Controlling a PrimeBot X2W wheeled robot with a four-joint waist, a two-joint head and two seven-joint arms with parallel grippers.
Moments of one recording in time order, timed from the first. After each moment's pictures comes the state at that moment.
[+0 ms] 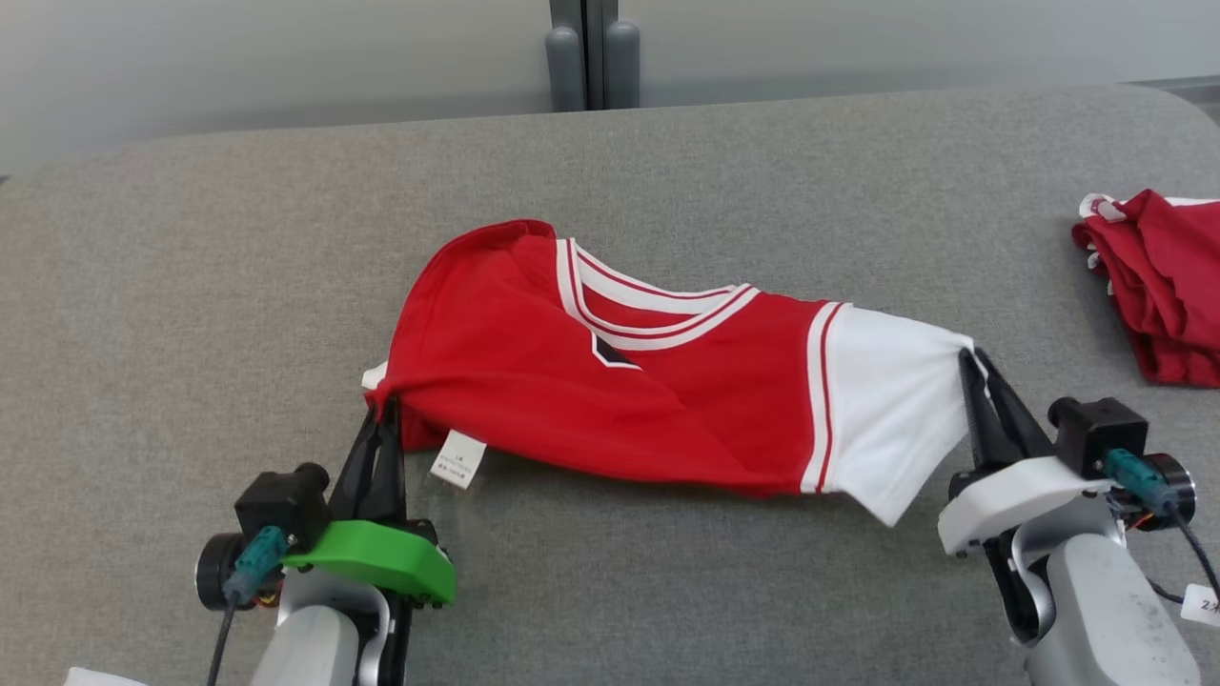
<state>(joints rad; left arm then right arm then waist) -0.21 0.05 -0.19 0.41 -0.33 -0.07 -0.26 -0.28 -0.05 -0.09 0.44 0.06 0.13 -0.26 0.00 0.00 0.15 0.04</state>
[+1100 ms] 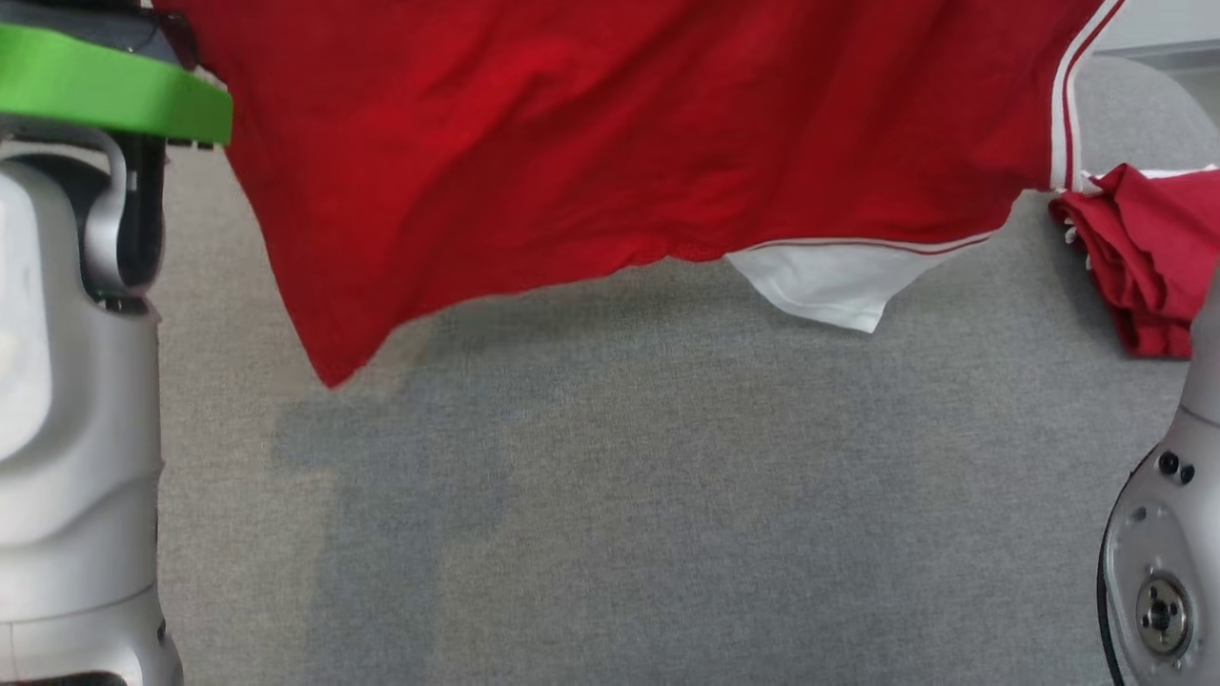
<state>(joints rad) -0.87 0.23 -0.09 0.19 -0.25 -0.13 -0.09 -1.05 -0.08 -0.27 0.14 0.49 0.13 0.04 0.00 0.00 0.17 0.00</state>
